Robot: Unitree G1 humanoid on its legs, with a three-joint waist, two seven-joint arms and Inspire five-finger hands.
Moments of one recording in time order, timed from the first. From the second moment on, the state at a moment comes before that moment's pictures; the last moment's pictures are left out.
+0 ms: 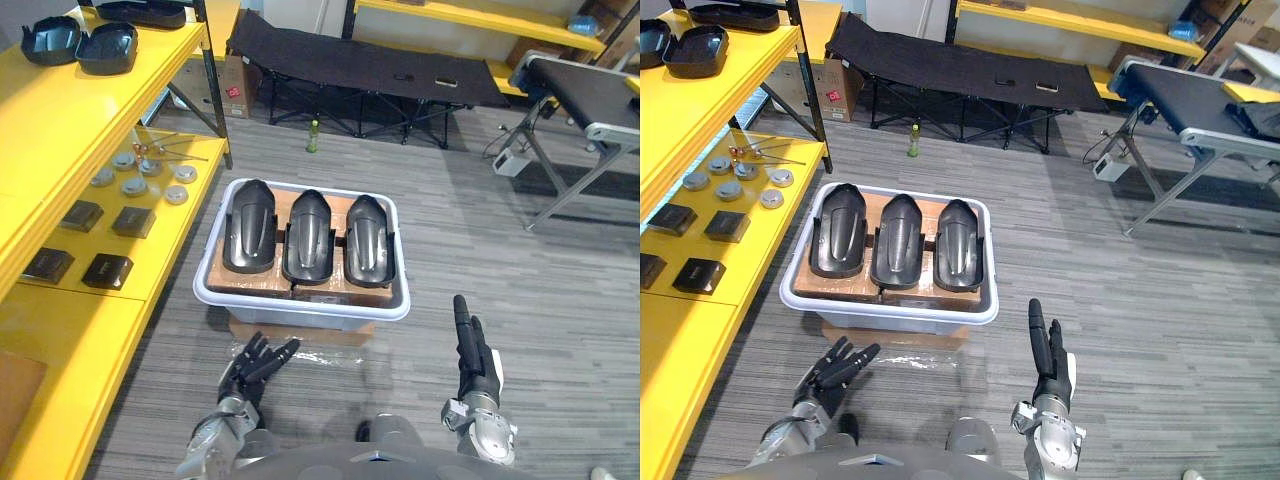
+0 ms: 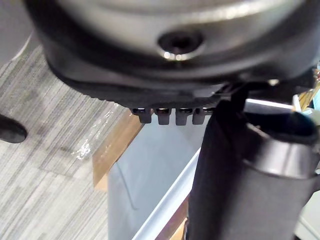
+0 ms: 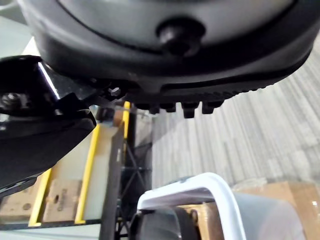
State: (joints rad) left arm 0.23 0.13 -0.05 0.57 -0.65 -0.04 -0.10; right arm 0.34 0.01 -0.15 0.30 0.13 -0.21 -0.12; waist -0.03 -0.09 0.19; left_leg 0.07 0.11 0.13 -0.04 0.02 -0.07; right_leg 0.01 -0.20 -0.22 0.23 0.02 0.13
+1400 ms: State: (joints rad) left arm 0.19 0.15 0.00 0.60 -0.74 -0.08 -0.13; right arm -0.69 -0.64 -0.14 0.79 0.05 0.11 -0.30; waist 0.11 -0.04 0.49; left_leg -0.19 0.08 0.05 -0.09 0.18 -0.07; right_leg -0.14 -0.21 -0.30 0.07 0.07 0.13
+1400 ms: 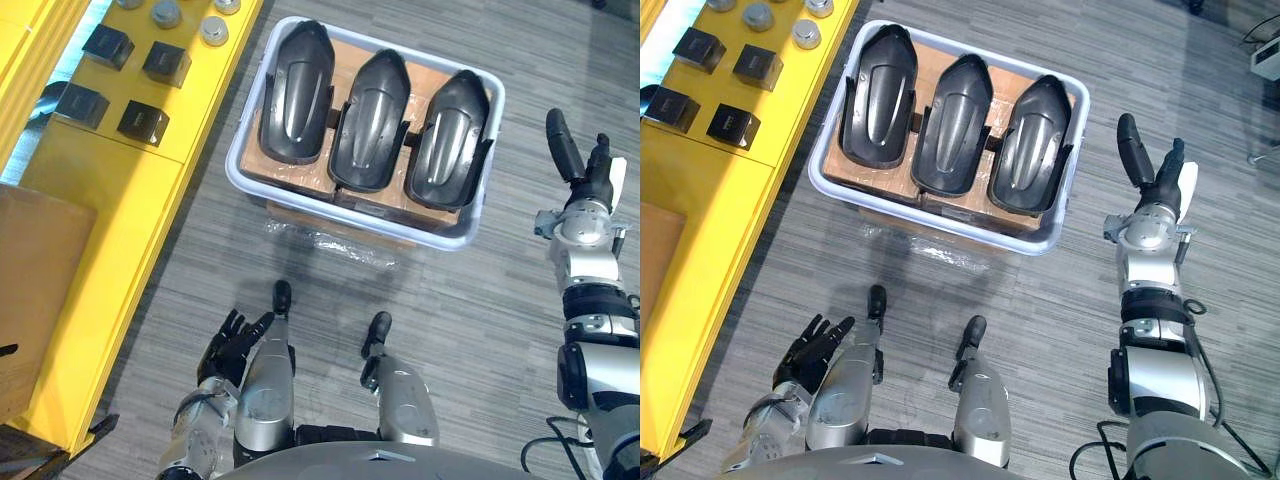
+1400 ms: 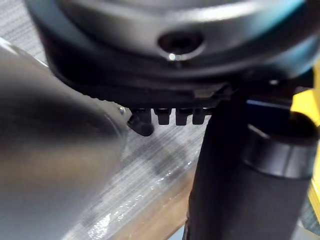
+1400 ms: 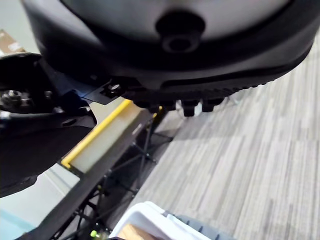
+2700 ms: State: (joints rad) left arm 0.16 0.17 -0.08 0.64 -0.83 -0.12 -0.13; right arm -0.91 -0.83 0.26 1.02 -0.27 0.23 -0.01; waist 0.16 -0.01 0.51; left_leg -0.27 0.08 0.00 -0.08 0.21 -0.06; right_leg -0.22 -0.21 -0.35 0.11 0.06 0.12
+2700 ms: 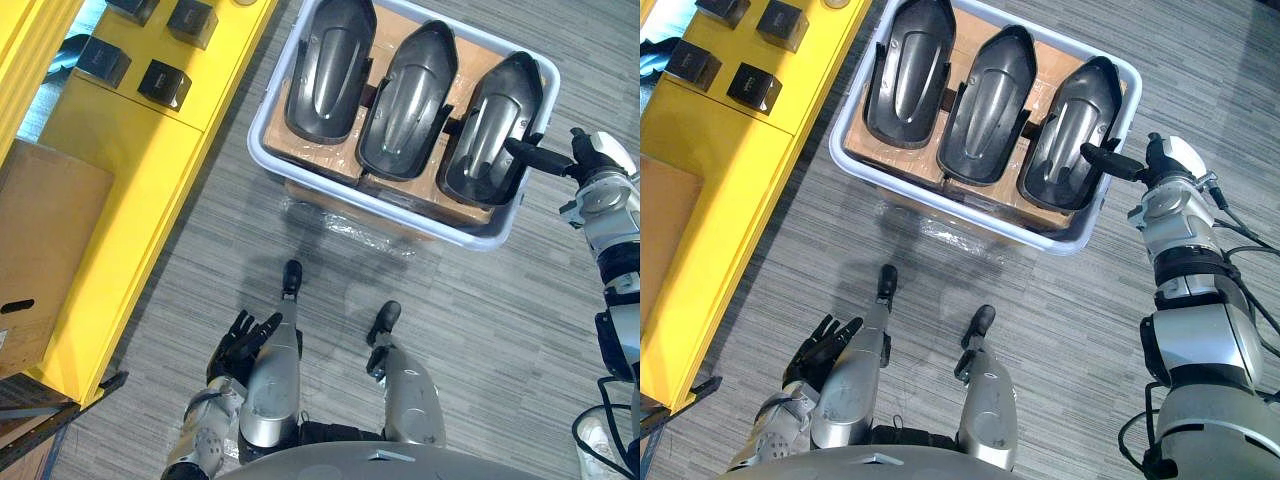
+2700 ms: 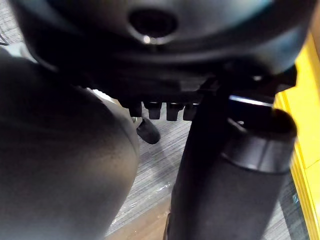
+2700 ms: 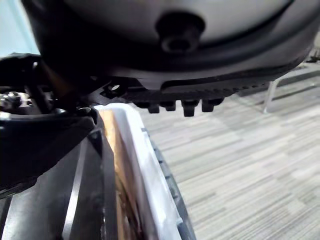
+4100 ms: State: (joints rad) left arm 0.17 0.15 -0.15 0.62 -0.86 -0.17 -0.13; right arm -0.89 -0.87 0.13 1.11 -0.32 0.17 -0.14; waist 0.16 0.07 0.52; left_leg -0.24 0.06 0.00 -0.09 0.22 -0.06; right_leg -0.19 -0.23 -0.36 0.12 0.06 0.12
